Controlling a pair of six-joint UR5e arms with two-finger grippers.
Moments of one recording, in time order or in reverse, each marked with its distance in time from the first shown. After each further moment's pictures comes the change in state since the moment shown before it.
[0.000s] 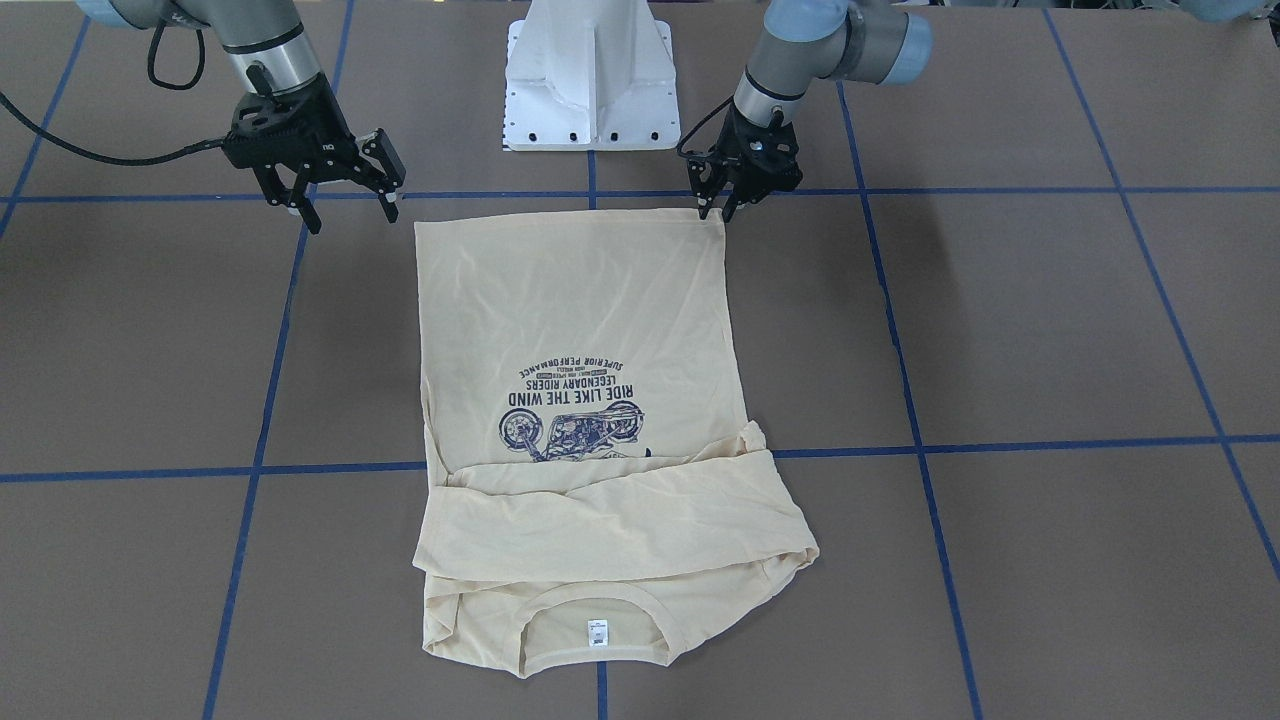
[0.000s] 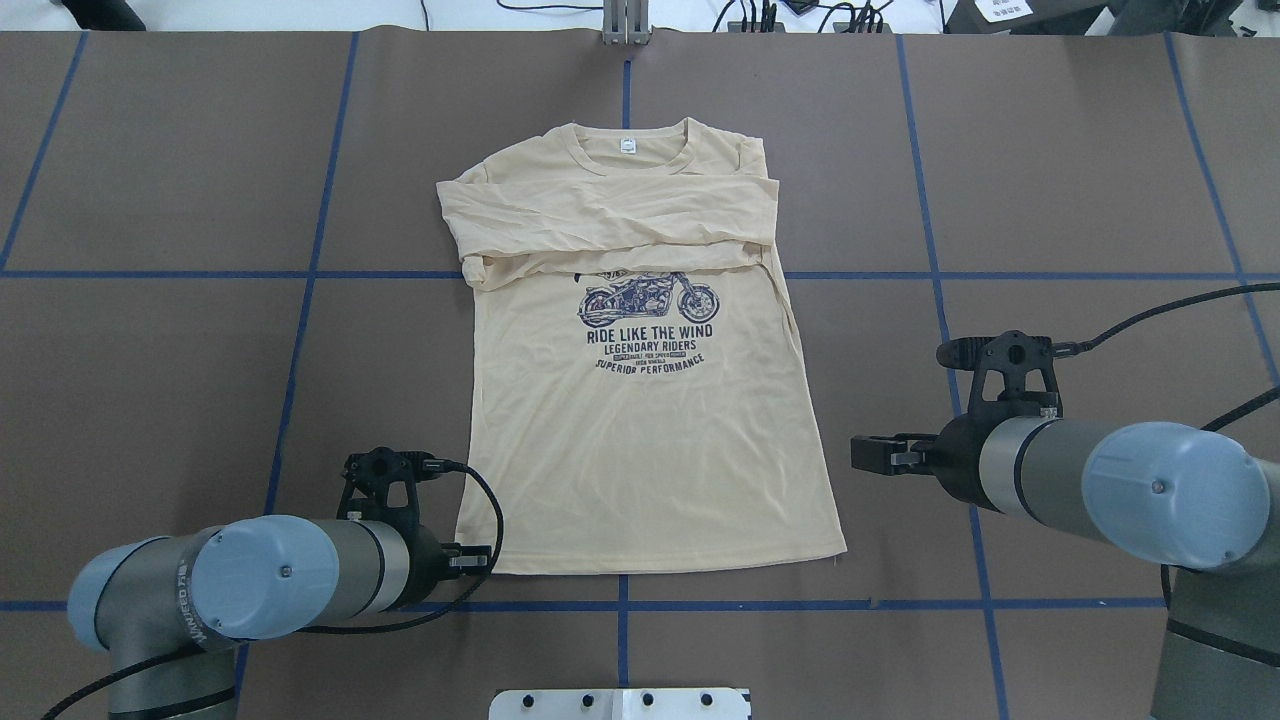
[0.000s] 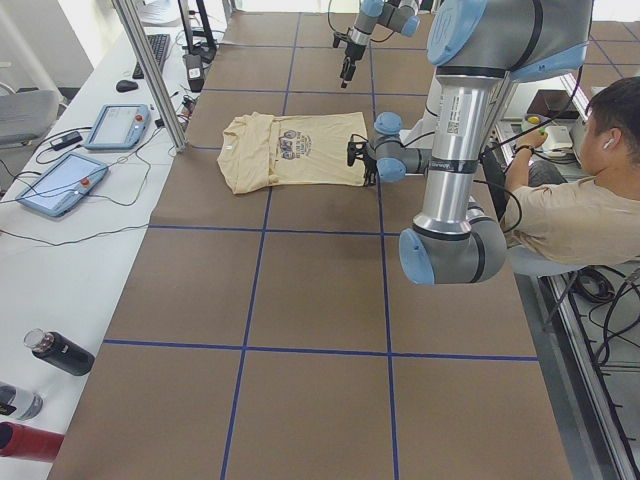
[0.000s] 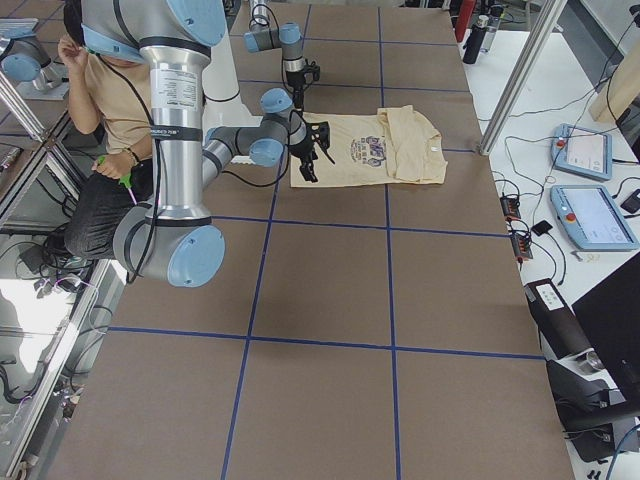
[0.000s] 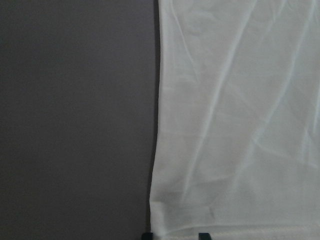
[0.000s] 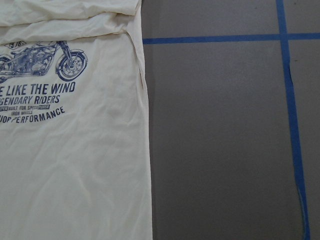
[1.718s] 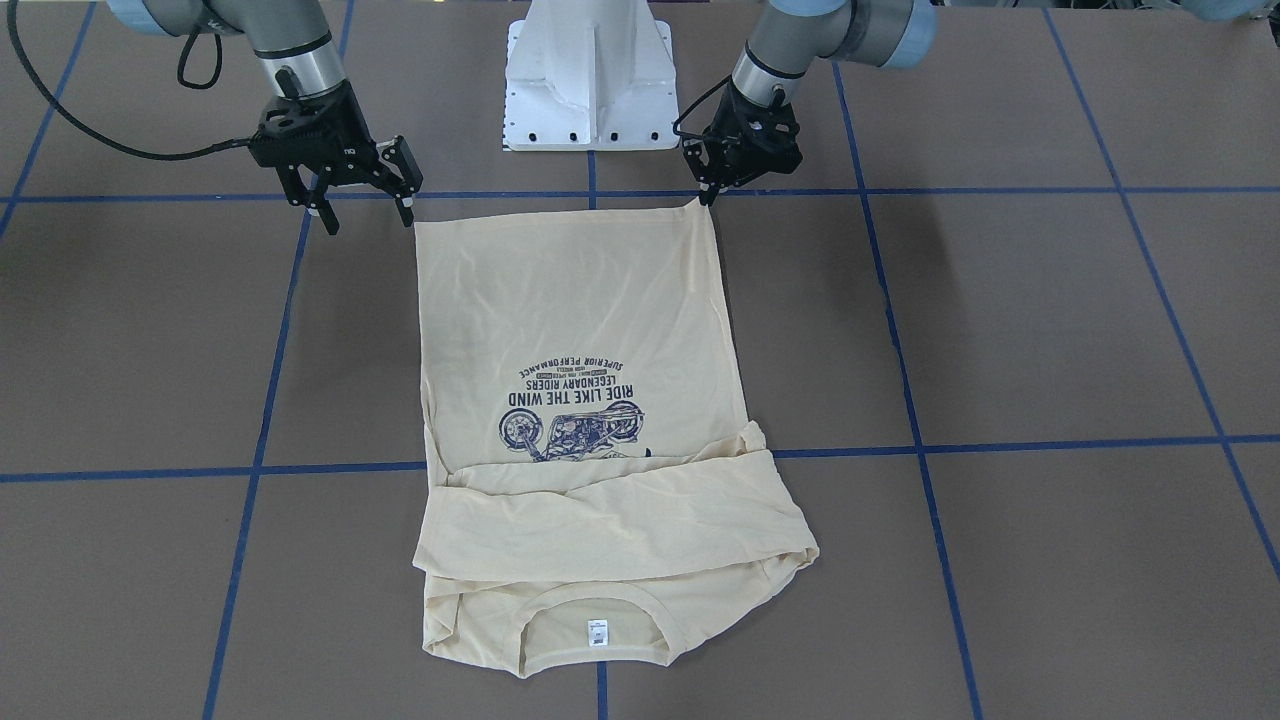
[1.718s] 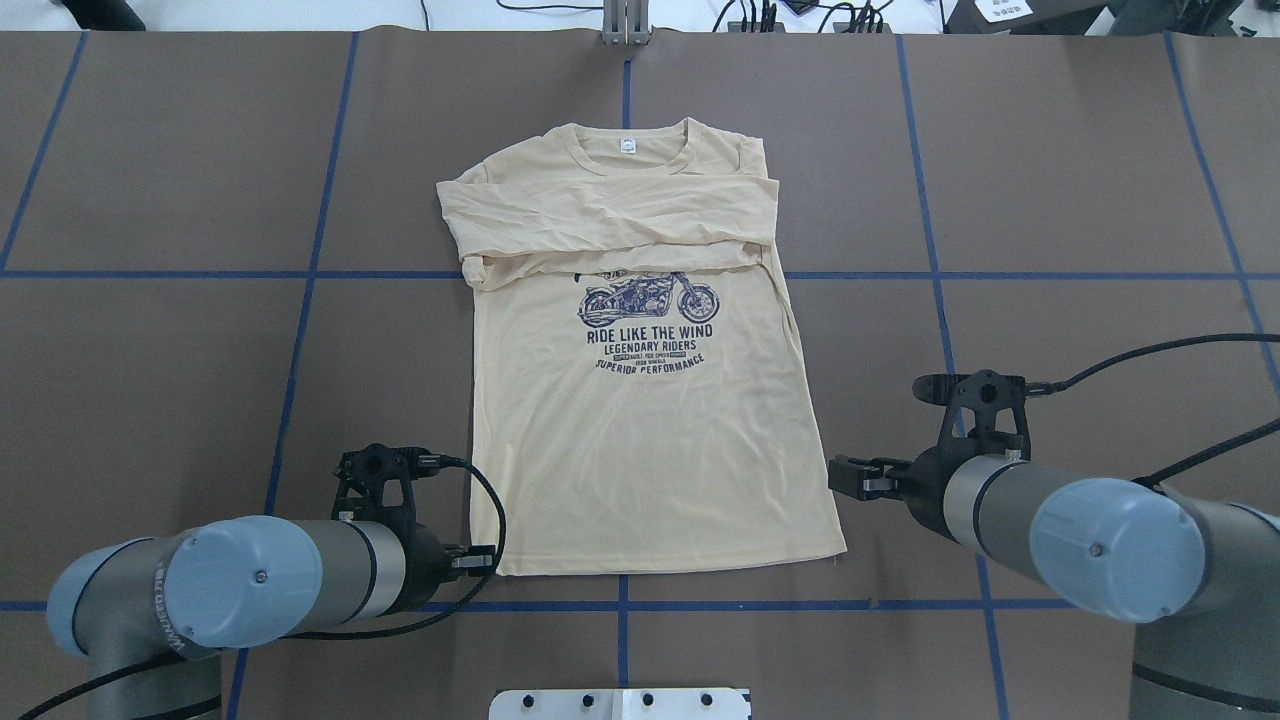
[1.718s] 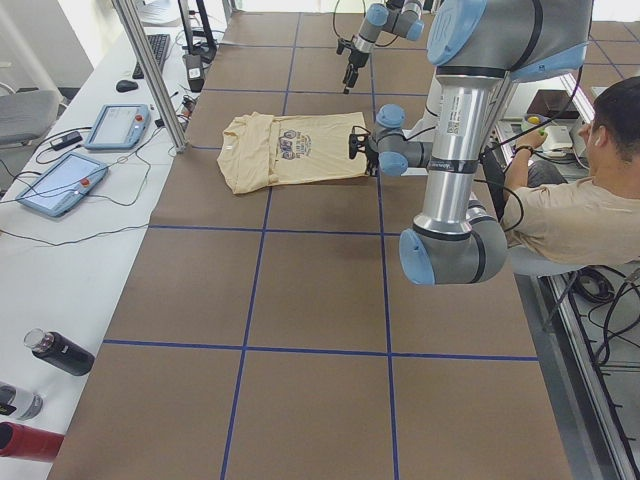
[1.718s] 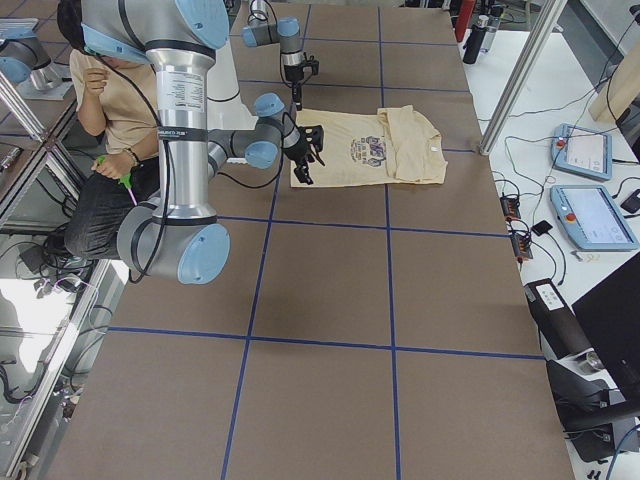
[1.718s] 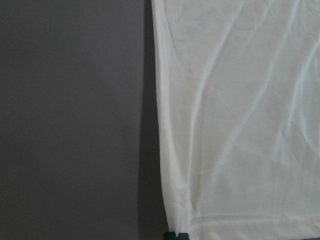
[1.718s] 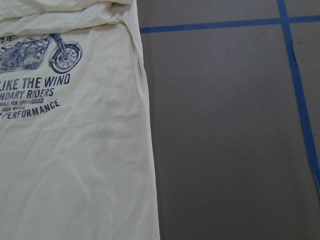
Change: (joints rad) left arm 0.002 0.002 -0.067 0.007 -0.001 -0.029; right arm -0.111 0.020 -0.043 0.001 -0.143 0.112
